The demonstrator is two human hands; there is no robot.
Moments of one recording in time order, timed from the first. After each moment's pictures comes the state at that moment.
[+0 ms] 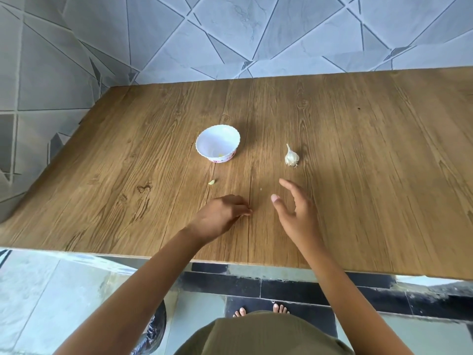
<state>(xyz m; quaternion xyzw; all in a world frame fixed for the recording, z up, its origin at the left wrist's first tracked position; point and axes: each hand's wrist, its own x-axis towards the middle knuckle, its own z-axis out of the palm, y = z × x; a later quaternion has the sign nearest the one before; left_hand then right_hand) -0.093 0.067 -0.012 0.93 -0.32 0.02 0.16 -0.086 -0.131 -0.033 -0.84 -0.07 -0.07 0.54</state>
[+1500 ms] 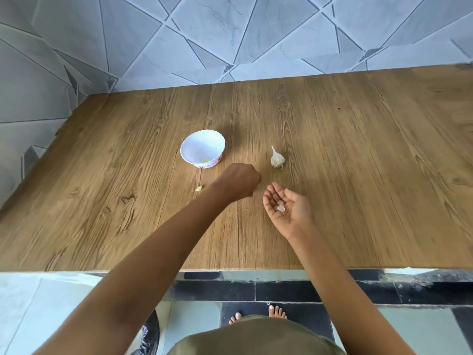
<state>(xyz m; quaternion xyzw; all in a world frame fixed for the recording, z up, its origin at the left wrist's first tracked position) -0.006 -0.002 0.025 0.96 -0.27 -0.08 -0.09 -0.069 -0.129 0.005 -0.19 0.32 0.16 0.92</state>
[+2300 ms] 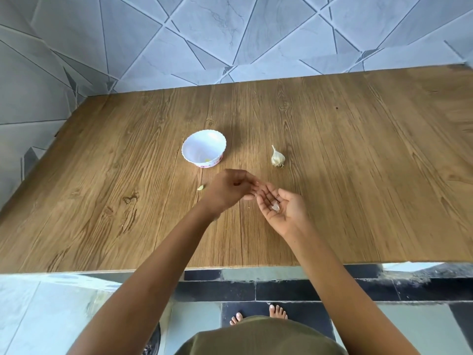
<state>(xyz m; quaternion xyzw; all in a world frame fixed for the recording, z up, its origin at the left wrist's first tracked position) -0.054 0.024 0.028 0.82 -0.03 -0.11 0.56 -0.071 -0.117 0.004 -0.19 0.31 0.17 0.91</state>
